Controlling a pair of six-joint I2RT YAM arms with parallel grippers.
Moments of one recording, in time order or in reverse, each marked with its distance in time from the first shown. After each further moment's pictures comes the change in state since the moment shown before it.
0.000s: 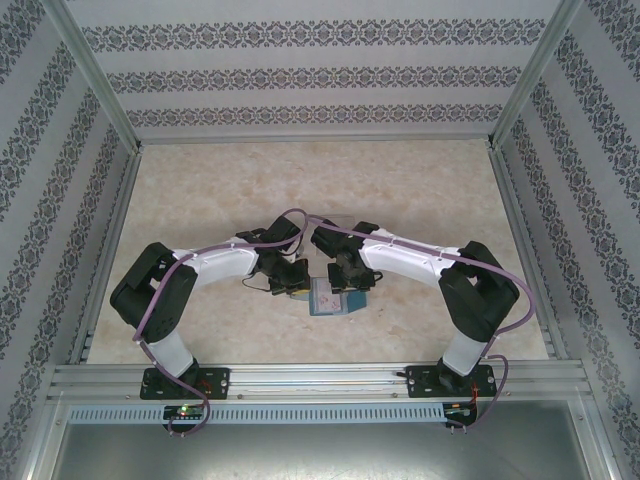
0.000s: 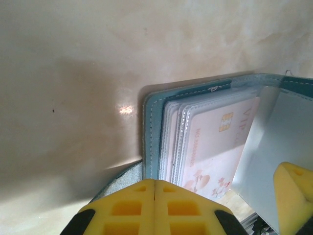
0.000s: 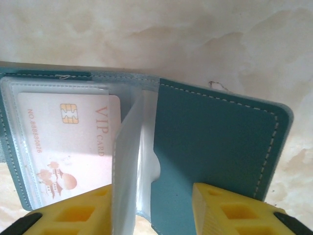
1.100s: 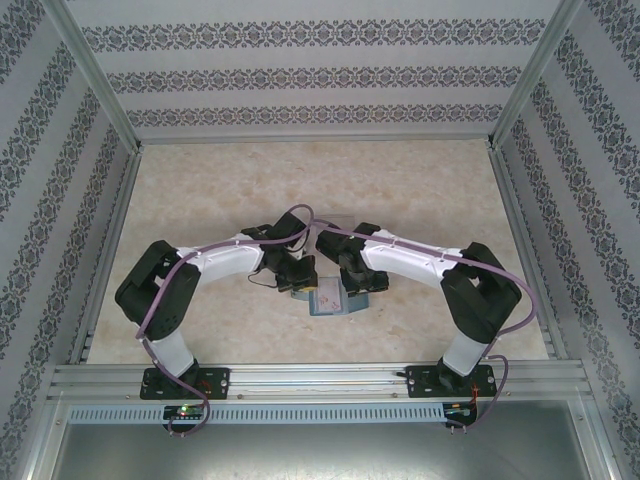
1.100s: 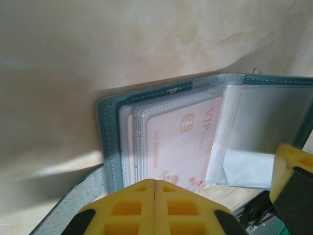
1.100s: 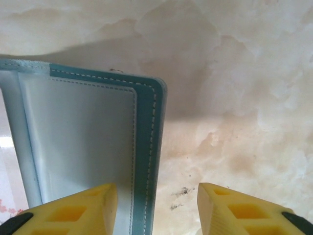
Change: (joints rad) left arm -0.026 0.031 0.060 -0.006 0.029 -0.012; right arm 0.000 -0.018 -0.013 -0.137 0.174 -0.025
